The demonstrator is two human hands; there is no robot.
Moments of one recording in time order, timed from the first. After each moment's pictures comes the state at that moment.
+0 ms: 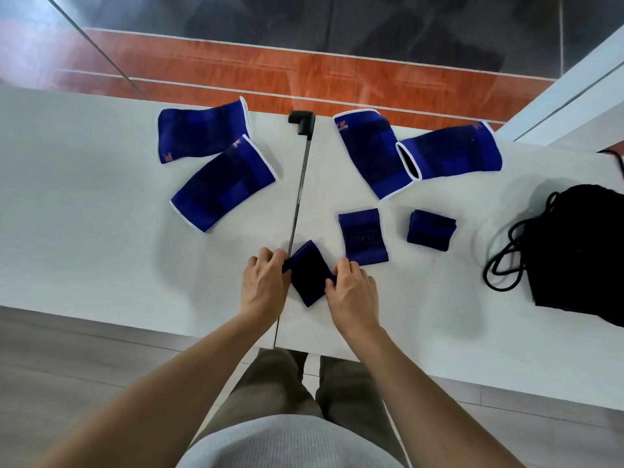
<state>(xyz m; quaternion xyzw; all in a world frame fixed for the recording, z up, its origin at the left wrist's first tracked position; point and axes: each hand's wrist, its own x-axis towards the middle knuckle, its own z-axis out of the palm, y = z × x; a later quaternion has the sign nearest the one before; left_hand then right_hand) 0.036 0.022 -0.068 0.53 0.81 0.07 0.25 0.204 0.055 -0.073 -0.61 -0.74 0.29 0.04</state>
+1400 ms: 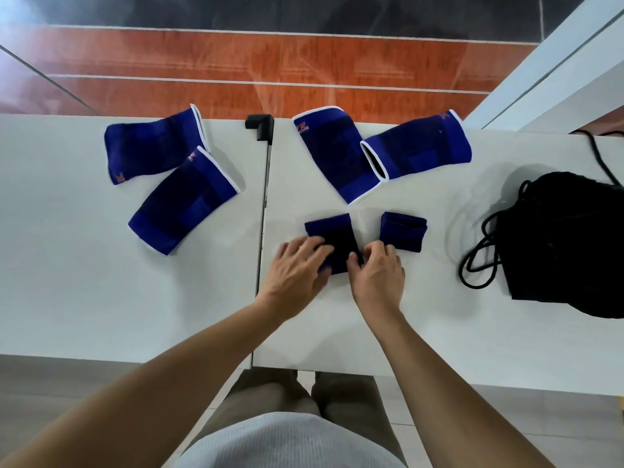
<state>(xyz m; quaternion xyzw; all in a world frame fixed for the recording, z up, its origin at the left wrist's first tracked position) 0.098 0.095 -0.071 0.76 0.62 0.09 0.18 0.266 0.124 -0.078 -0.75 -0.60 0.26 0.10</state>
